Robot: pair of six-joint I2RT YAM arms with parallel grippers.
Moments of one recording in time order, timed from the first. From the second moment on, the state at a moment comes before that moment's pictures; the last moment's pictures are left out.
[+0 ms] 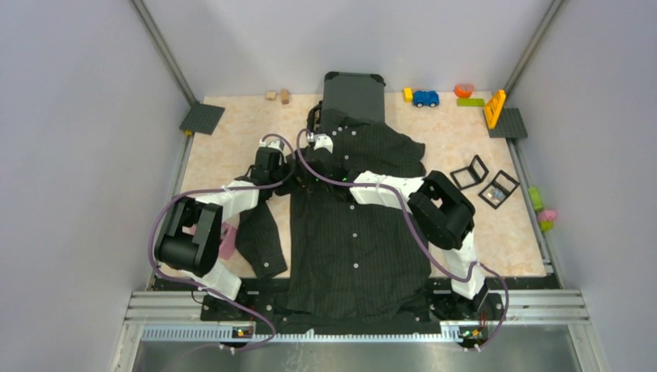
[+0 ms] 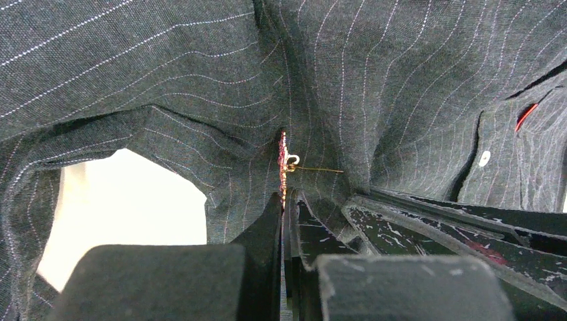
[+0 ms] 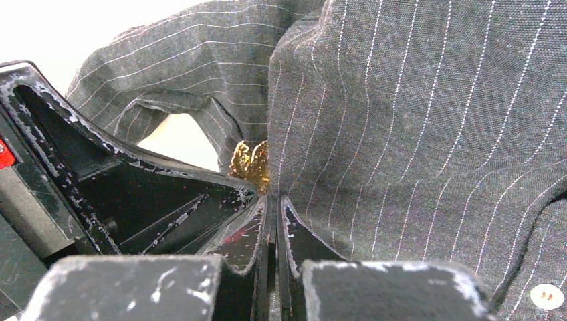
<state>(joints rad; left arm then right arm) -0.29 1.60 0.82 0.02 0.14 -0.55 0.91 2.06 1.45 -0.01 0.23 0.54</state>
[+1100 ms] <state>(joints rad) -0.26 1.53 0.69 0.23 0.30 -0.66 0.90 1.88 1.44 -0.10 0.22 0.49</state>
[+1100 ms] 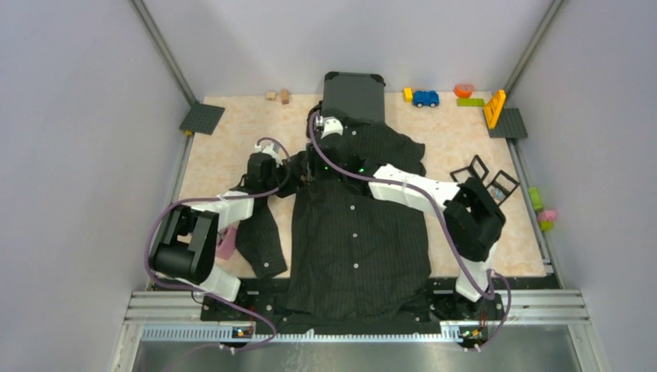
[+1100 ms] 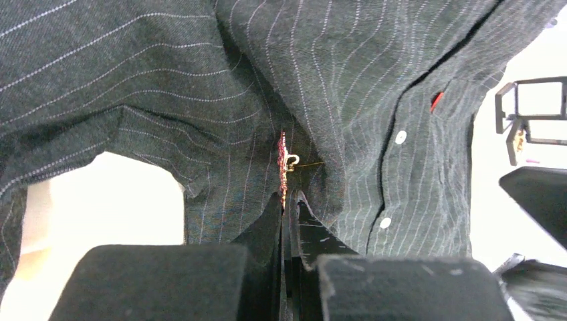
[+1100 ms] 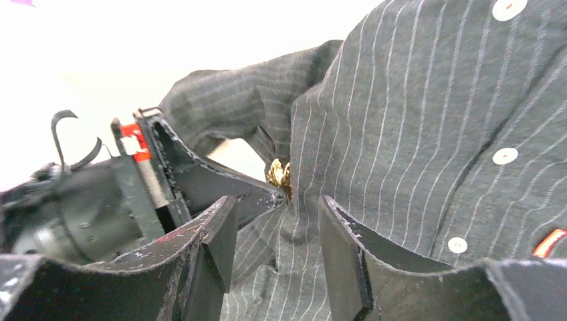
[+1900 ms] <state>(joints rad) -0.23 1.49 0.68 0.31 0.44 -0.65 0.76 1.79 1.11 0.14 -0.03 0.47</state>
